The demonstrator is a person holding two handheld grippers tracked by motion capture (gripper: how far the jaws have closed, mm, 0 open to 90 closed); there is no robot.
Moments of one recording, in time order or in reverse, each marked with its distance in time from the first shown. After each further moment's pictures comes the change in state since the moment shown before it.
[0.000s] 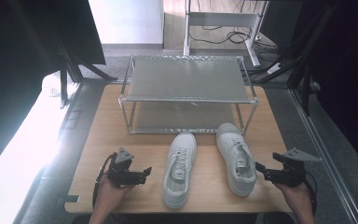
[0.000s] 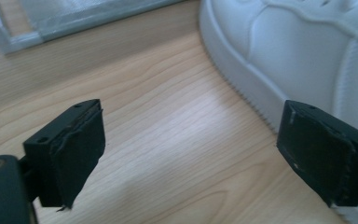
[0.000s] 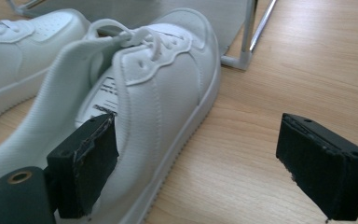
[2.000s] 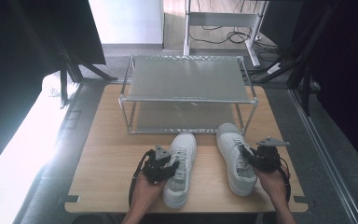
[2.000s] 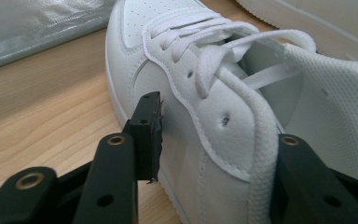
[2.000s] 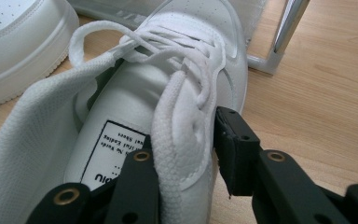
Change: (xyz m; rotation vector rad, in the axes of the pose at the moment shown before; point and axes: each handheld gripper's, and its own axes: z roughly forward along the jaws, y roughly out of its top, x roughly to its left) left arm -0.076 0.038 0.055 0.021 -0.016 0.051; right arm 0.025 0.026 0.061 0.130 -0.072 -0.024
